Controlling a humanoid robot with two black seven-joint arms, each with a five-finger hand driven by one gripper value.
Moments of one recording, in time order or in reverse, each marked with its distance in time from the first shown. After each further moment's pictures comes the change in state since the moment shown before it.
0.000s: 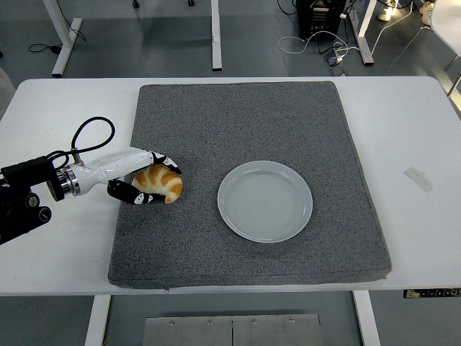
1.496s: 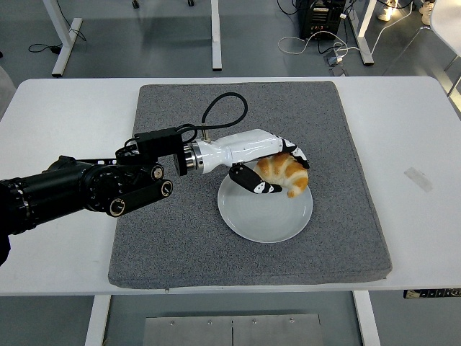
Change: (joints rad) left arm -0.231 -0.490 0.082 0.150 -0.090 -0.036 0.000; right arm 0.000 0.000 0.000 0.000 0.000 0.000 0.000
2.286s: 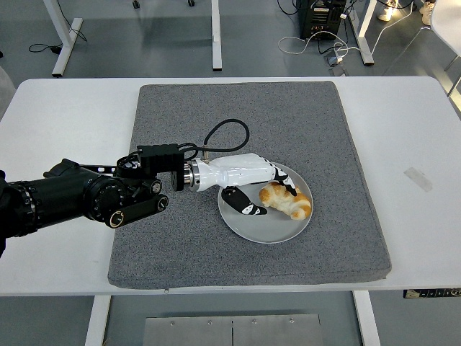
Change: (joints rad) left arm -0.007 -0.008 0.159 0.024 0.014 0.012 0.000; right arm 0.000 0.000 0.000 0.000 0.000 0.000 0.000
